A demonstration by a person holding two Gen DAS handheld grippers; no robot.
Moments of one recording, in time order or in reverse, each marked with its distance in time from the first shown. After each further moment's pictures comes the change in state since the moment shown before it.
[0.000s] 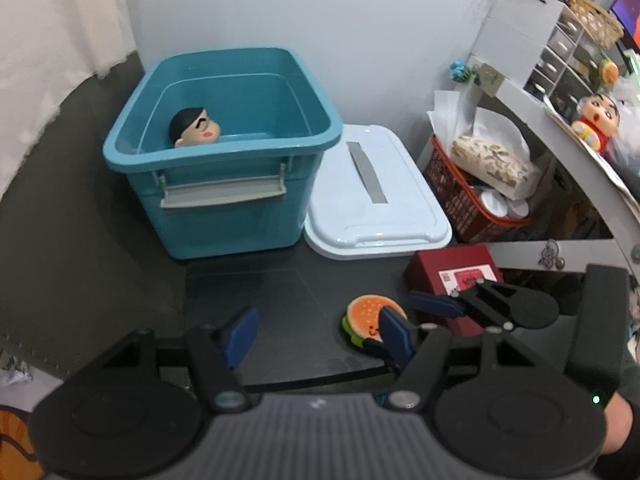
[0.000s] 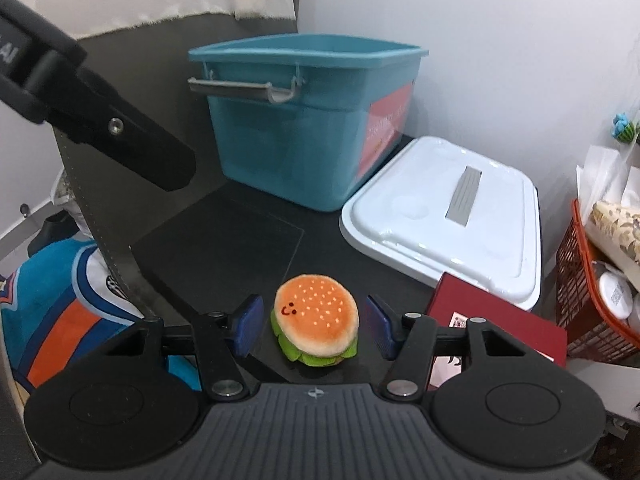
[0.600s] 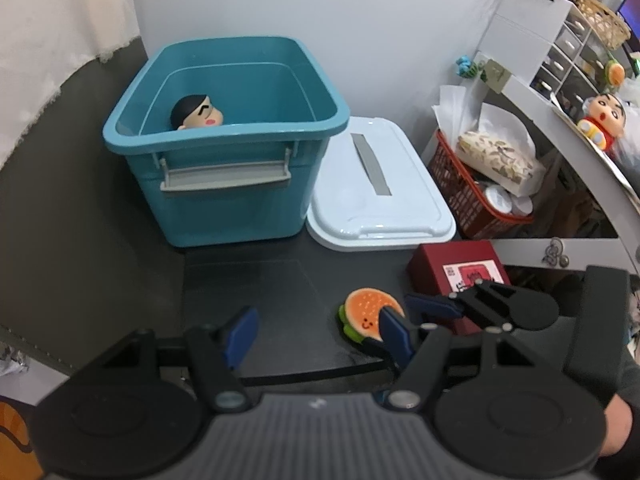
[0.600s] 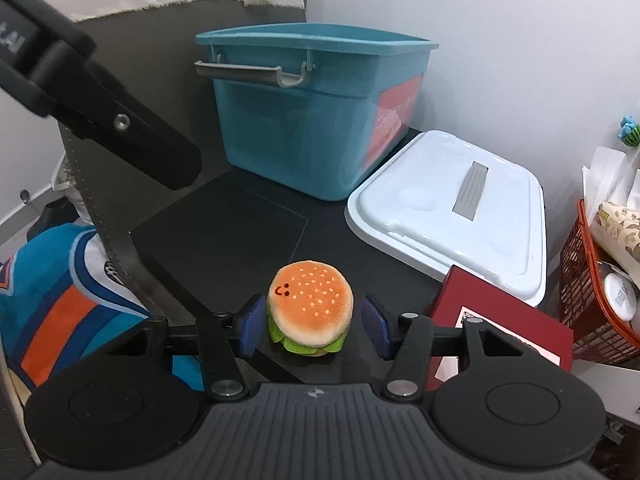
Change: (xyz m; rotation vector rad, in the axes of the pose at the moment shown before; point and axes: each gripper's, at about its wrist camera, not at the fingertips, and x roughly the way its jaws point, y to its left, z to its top) left arm 0.005 0.005 -0.004 -0.023 0.016 -0.007; right arm 0.006 0.004 -0.003 -0.028 0.018 -0.003
